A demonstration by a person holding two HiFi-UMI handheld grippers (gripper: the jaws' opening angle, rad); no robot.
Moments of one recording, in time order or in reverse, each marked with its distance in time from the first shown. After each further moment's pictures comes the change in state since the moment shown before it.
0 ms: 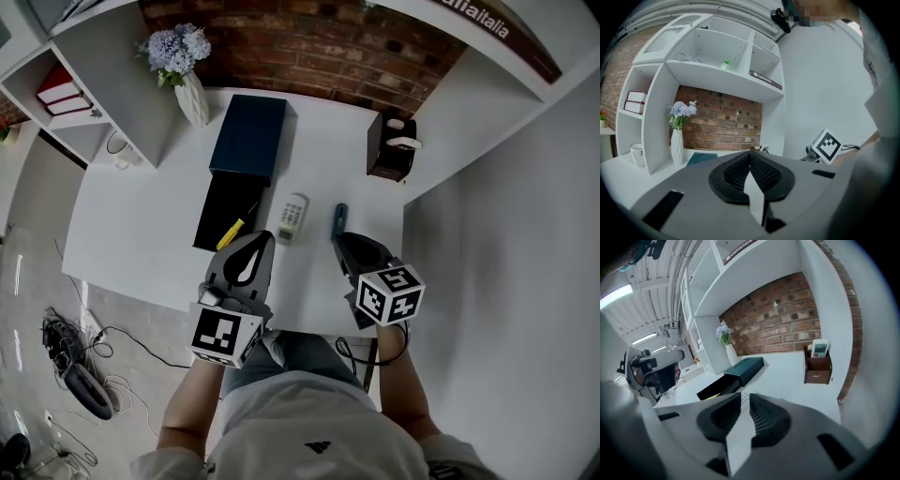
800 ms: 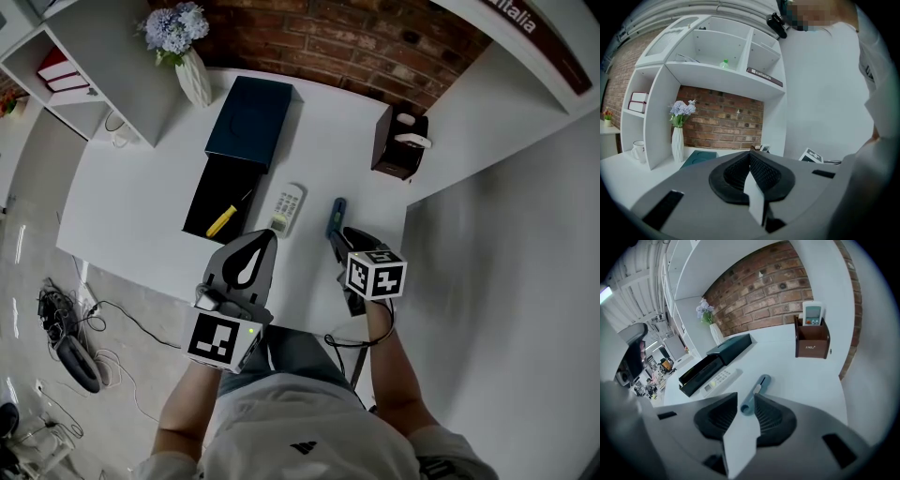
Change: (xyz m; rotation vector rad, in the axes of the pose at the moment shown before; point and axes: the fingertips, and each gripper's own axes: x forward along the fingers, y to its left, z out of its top) left arm 0.012 -0.025 -0.003 -0.012 0.010 0.061; right arm 0.044 -0.061 -0.064 0.071 0.210 -0.042
